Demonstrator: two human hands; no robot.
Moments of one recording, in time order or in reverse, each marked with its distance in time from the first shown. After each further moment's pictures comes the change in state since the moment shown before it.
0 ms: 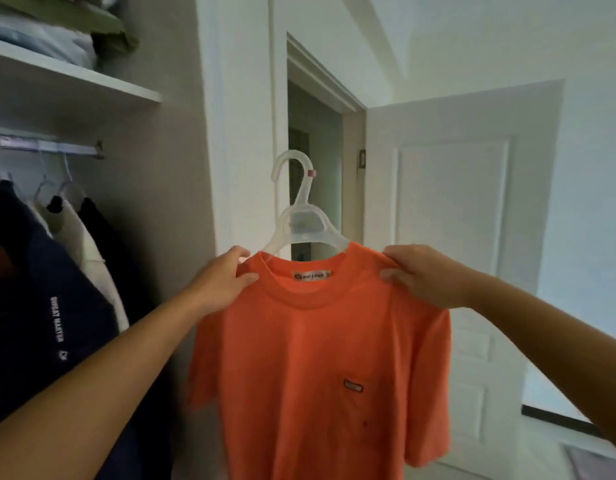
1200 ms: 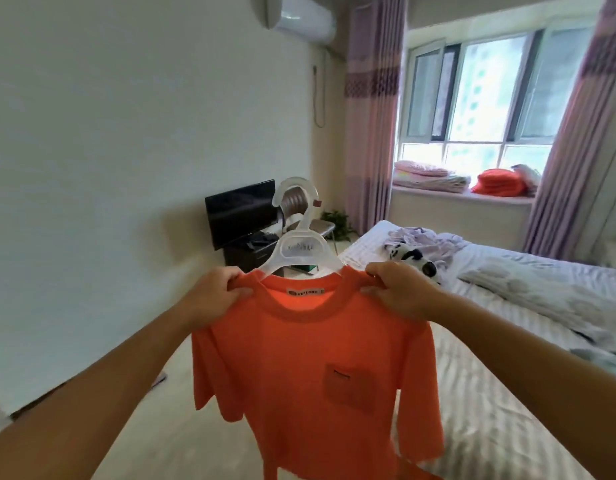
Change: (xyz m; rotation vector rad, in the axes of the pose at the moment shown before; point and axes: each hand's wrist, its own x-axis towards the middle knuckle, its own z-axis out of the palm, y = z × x) left_hand -0.220 0.779 0.549 -0.572 -0.973 1.073; right_hand -0.746 0.337 -0.184 -0.323 0.108 1.457
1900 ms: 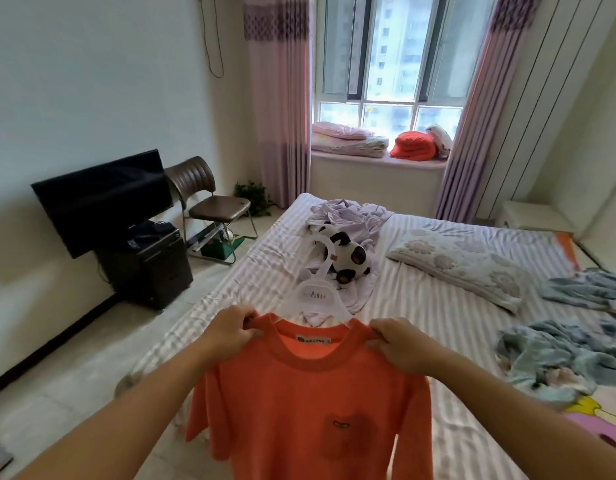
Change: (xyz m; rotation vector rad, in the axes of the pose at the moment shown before) left_hand 0.364 0.013 0.299 -0.057 -0.397 0.111; right_hand 0.138 0.340 0.094 0.124 -0.227 0.437
